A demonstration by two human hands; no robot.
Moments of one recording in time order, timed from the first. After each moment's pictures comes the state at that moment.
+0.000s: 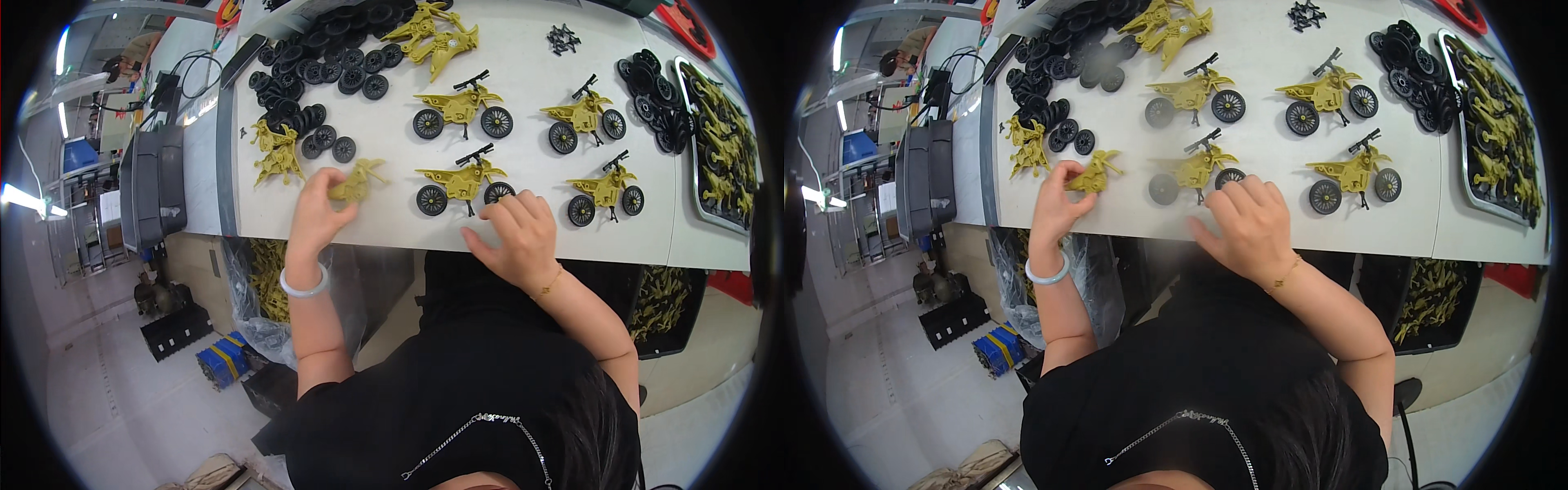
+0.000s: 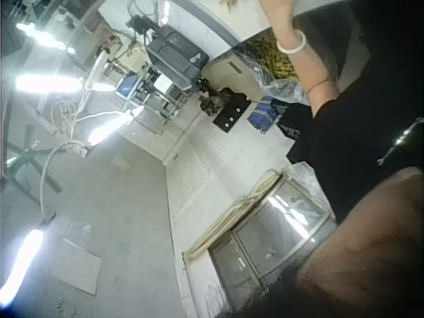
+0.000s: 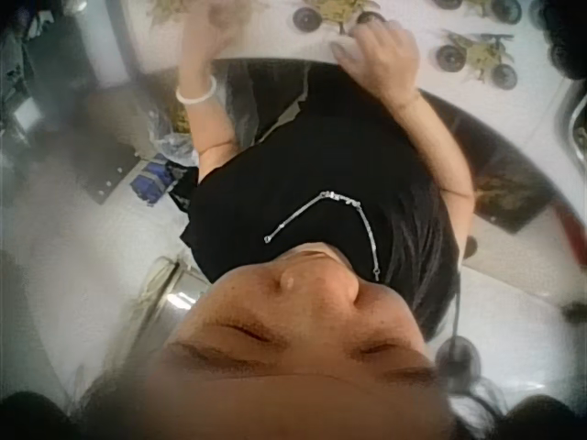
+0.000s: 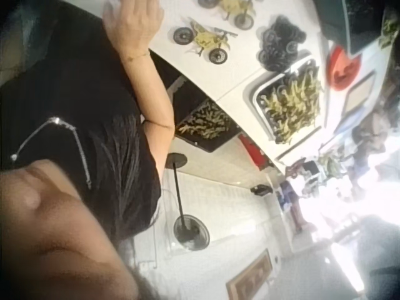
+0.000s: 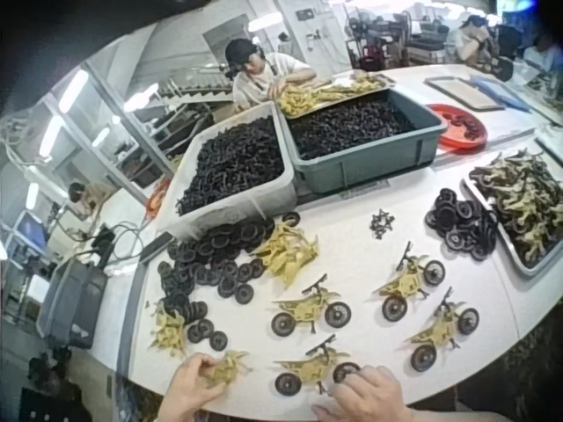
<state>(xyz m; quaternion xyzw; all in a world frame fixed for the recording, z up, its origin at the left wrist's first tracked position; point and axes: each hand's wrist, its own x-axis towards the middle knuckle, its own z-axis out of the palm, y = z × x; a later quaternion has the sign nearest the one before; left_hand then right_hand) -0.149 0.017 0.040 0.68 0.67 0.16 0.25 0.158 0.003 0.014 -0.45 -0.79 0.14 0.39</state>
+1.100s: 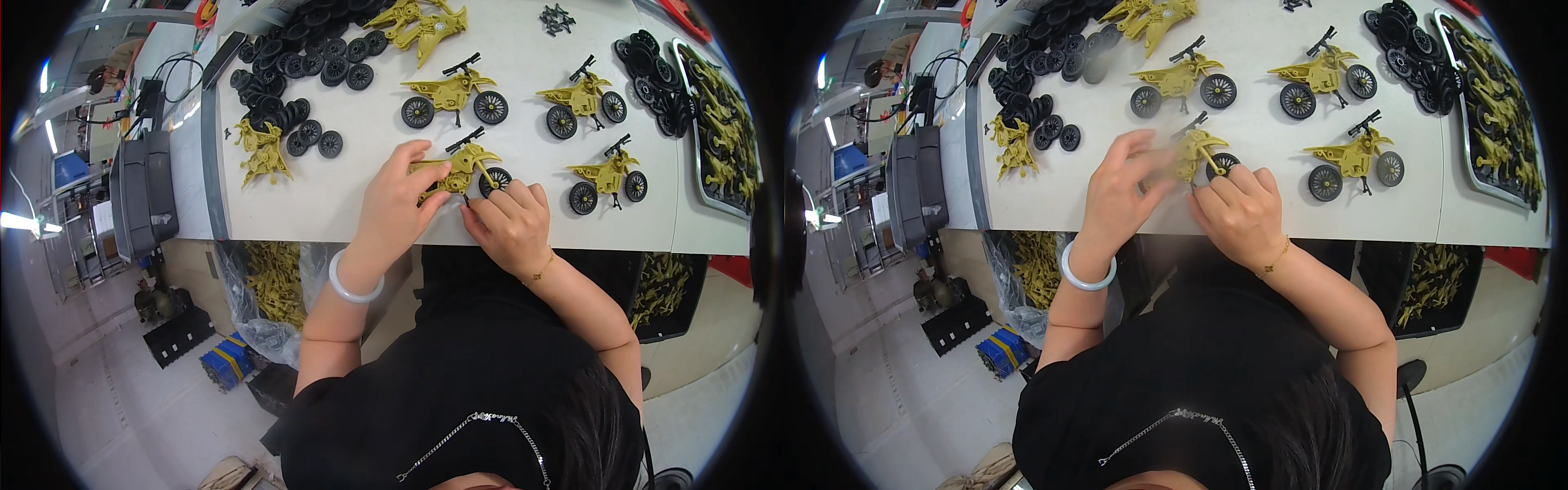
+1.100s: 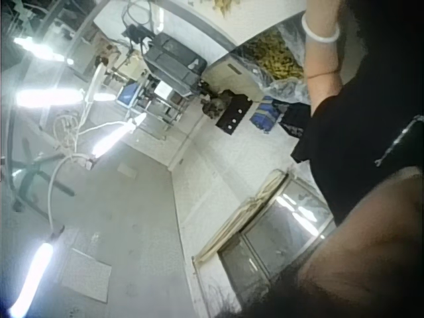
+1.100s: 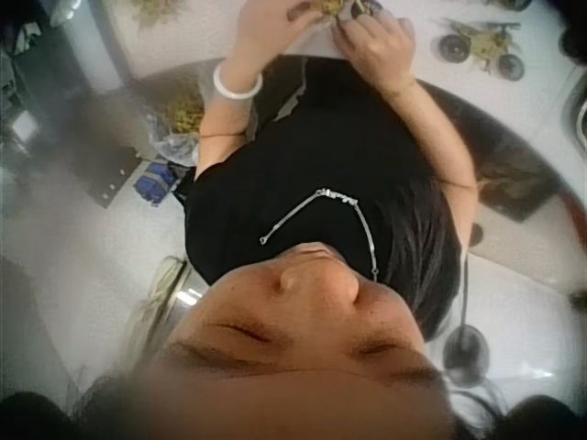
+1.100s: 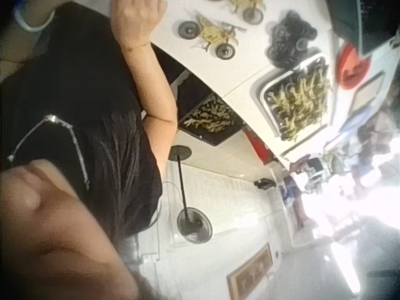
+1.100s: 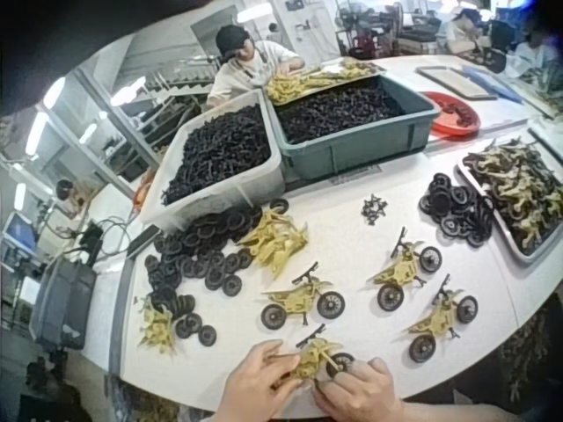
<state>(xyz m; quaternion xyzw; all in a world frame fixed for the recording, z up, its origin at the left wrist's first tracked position) -0.031 0.027 0.042 0.79 0.53 0.22 0.21 0.148 0.003 -0.007 -0.46 -0.80 0.05 0.37</state>
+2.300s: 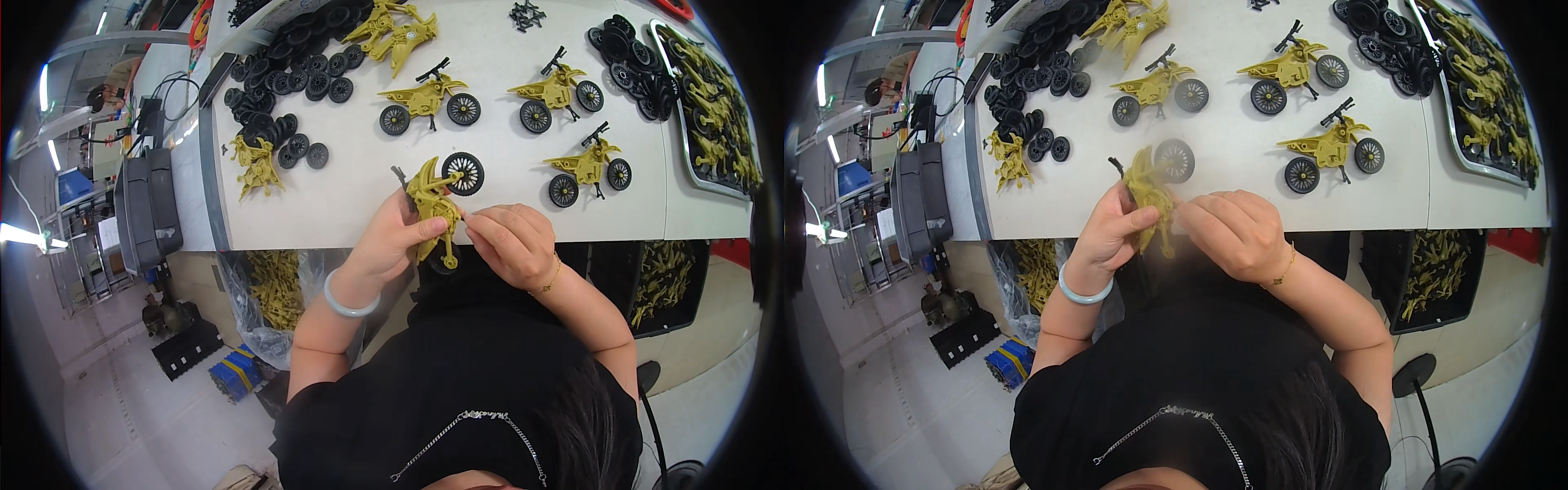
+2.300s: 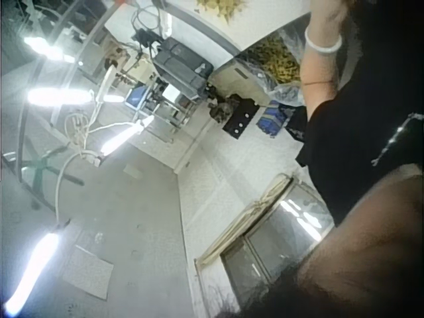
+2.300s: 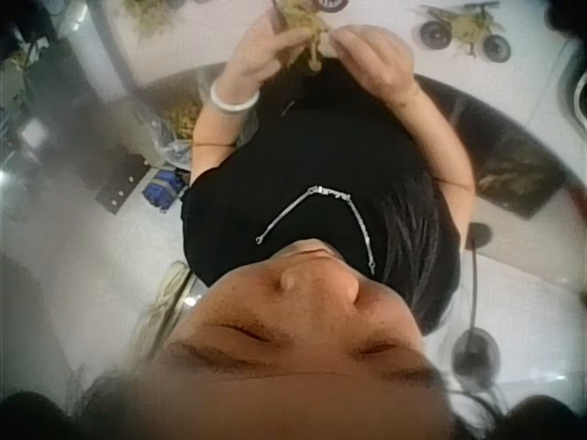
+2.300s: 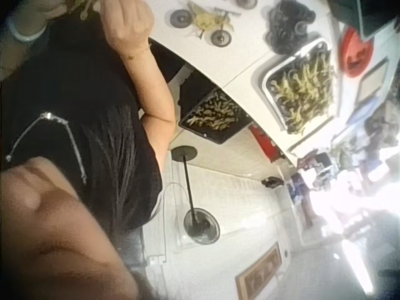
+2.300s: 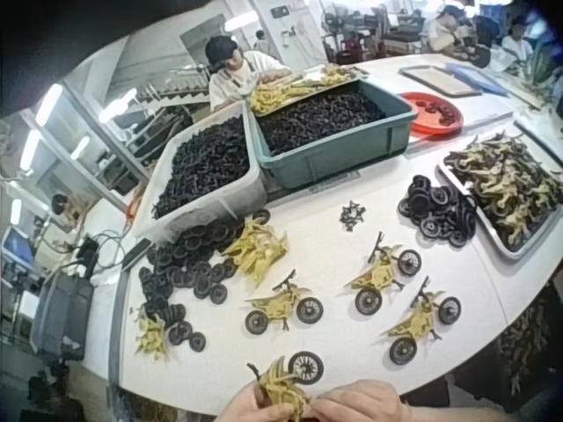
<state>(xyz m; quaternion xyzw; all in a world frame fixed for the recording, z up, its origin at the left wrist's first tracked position) -0.014 0.004 0.054 0.27 0.41 0.36 0.79 0.180 -0.007 0.017 -0.36 -0.78 0.11 0.50</state>
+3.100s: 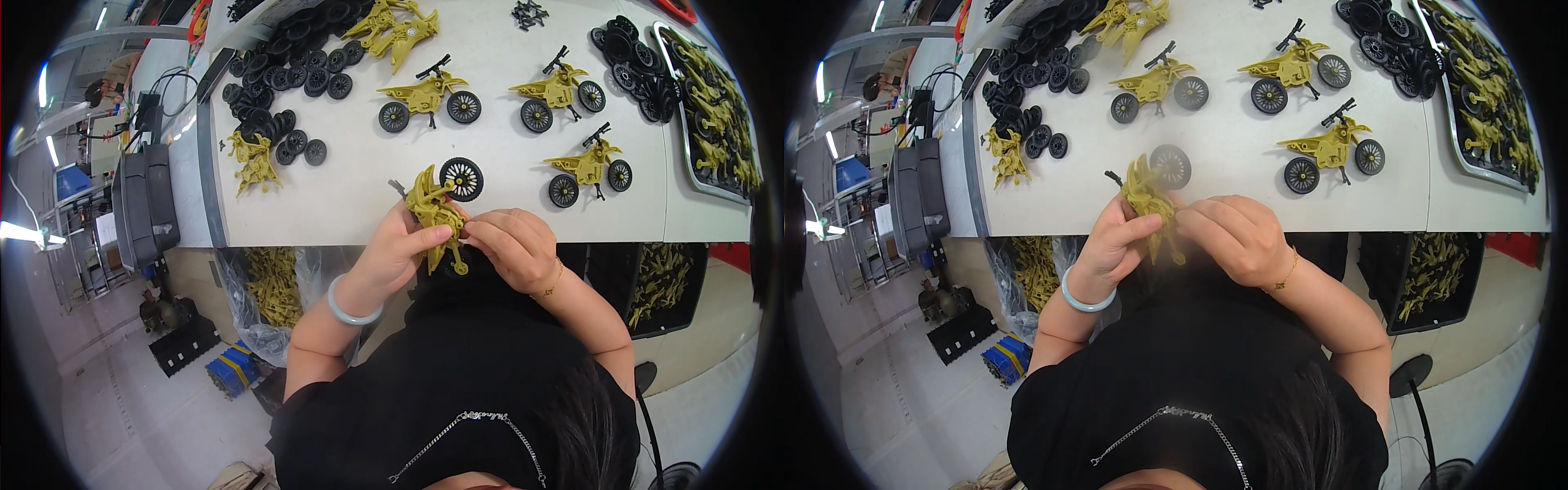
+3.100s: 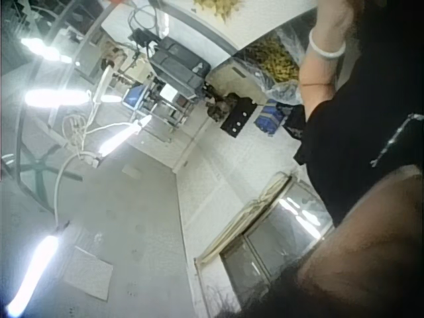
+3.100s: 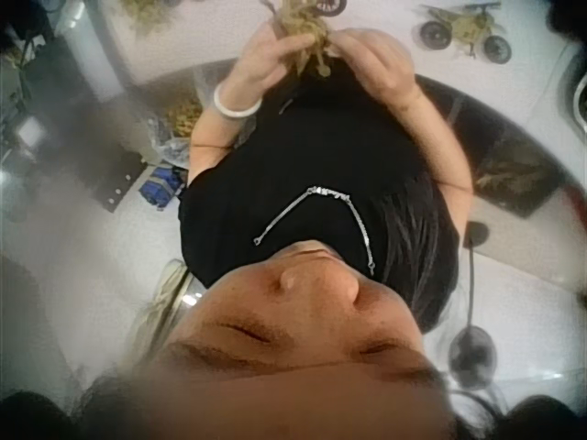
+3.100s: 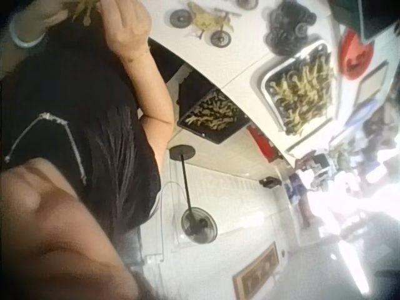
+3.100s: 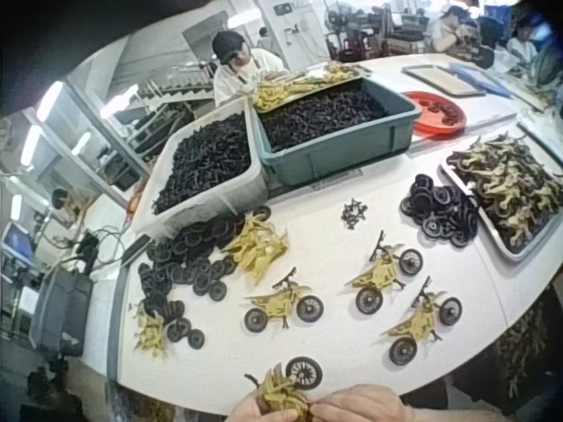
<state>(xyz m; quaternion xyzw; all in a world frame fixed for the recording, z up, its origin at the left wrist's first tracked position) -0.008 -0.008 0.056 0.24 0.40 0.37 0.81 0.184 -0.010 0.020 -0.34 -0.79 0.15 0.49</state>
